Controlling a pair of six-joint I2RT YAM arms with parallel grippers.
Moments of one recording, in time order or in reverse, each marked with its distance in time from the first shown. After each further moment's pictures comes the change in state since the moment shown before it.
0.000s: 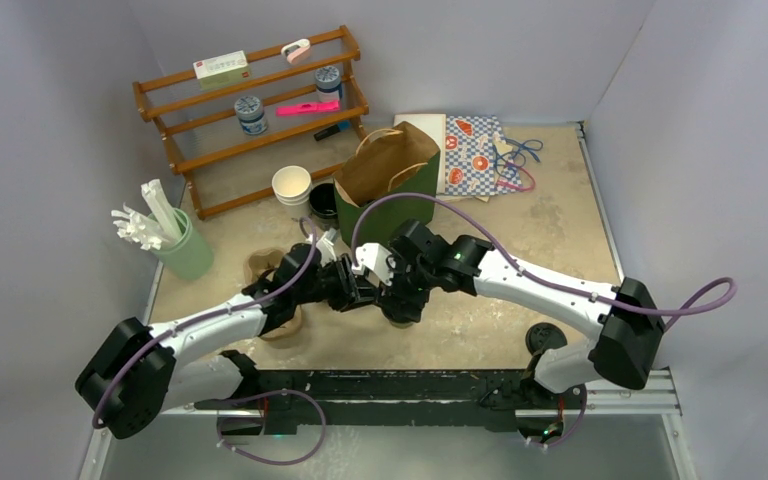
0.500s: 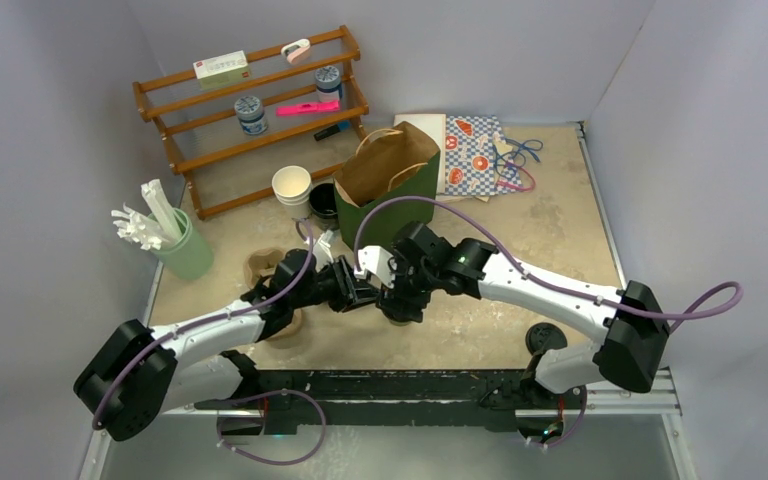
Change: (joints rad) left arm -0.002 -0.013 -0.041 0.073 0.011 -0.017; right arm 0.001 -0.027 -0.042 0.041 -0.003 -0.039
